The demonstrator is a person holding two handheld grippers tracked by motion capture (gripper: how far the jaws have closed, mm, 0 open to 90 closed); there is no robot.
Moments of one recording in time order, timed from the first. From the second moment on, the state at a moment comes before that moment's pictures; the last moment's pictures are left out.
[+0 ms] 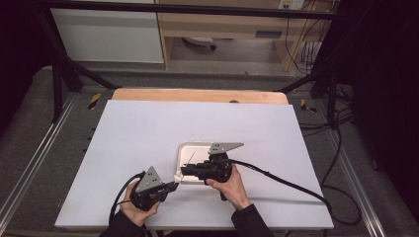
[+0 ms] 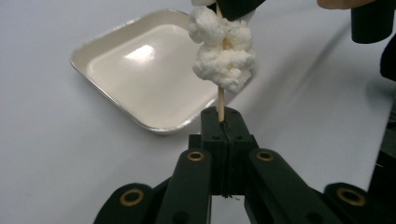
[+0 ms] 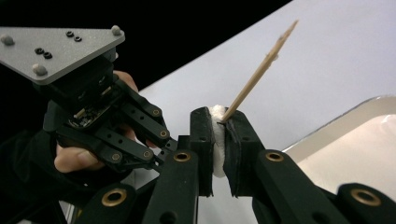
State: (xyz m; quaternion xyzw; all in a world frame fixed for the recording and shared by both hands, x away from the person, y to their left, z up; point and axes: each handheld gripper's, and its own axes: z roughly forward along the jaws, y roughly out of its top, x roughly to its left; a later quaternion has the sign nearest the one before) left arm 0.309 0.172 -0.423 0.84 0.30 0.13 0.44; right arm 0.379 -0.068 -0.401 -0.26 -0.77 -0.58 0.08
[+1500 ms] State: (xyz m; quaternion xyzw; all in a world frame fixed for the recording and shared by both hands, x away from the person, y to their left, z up) left arm 0.344 0.180 -0.407 0.83 0.36 0.08 0.41; right arm 0.371 -0.199 -0.431 -0.36 -0.82 -0.42 -0.12
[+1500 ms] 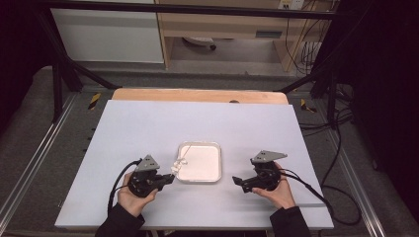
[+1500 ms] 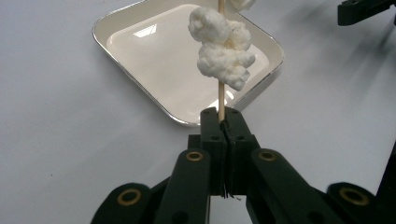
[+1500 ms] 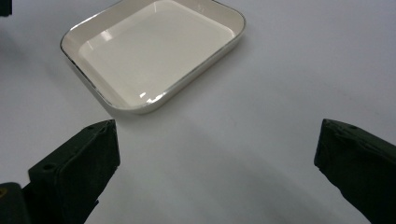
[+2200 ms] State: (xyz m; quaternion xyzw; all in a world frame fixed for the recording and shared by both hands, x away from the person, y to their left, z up) left arm 0.382 0.142 -0.401 0.85 0.37 0.07 0.36; right arm 0.357 -0.242 -0.445 -0.38 -0.81 -0.42 -0.13
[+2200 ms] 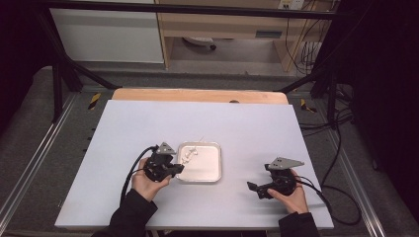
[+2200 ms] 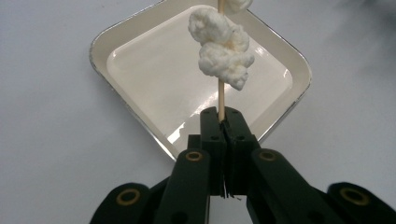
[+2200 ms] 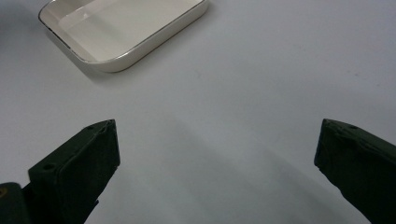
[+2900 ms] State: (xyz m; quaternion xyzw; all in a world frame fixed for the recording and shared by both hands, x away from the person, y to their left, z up) left arm 0.397 0.110 -0.426 0.88 0.38 0.09 0.27; right arm 0.354 -0.252 -0.447 -0.39 -0.81 -0.42 -0.13
